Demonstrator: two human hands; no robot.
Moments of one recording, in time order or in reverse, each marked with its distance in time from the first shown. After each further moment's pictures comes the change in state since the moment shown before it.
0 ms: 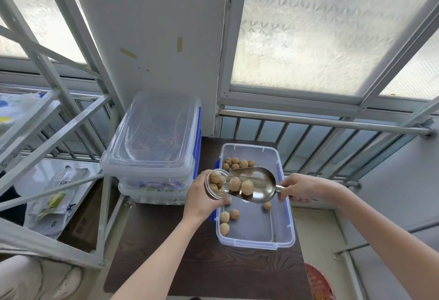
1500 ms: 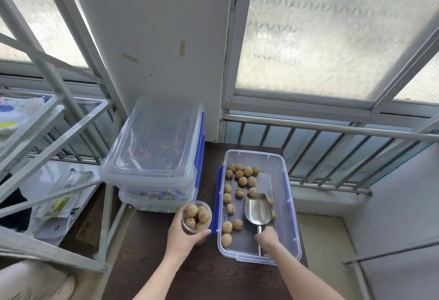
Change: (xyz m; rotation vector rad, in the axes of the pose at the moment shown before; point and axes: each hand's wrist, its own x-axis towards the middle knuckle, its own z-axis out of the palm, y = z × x) left_hand -0.050 -0.089 0.003 -0.126 0.089 -0.348; right_hand 0.145 0.052 0.185 0.474 0.247 0.459
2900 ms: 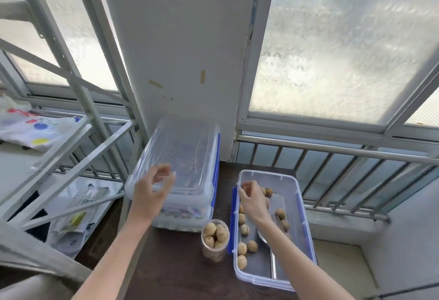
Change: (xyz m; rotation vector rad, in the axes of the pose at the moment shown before) left_hand 0.042 0.151 -0.156 0.031 0.178 0.254; right_hand -0.105 -0.164 -0.032 0.339 0.176 -0.691
